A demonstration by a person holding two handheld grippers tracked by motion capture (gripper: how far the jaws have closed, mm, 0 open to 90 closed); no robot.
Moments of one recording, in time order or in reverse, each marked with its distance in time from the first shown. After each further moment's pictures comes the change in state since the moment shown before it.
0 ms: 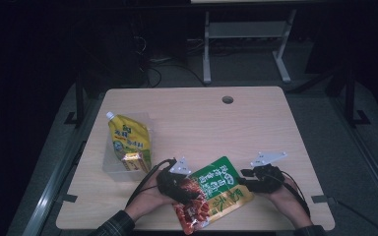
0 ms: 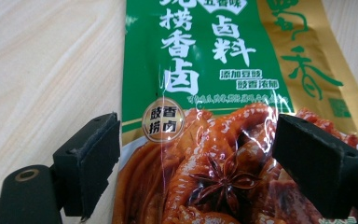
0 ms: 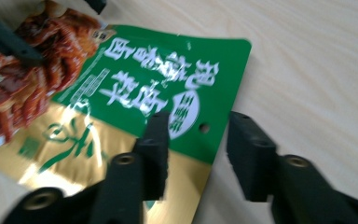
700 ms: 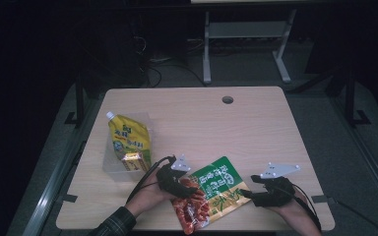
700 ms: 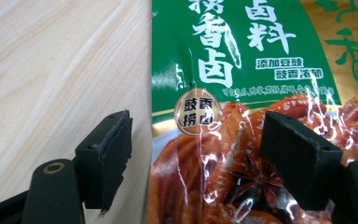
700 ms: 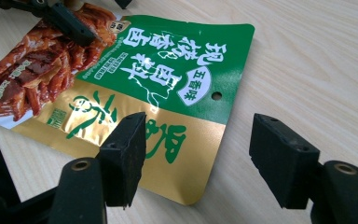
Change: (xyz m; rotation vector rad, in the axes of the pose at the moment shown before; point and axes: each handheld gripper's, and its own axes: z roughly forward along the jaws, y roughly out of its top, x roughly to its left) left arm 0.012 0.001 0.005 0.044 0.038 0.002; right arm 0.015 -0.024 -0.023 -0.039 -0.020 0.012
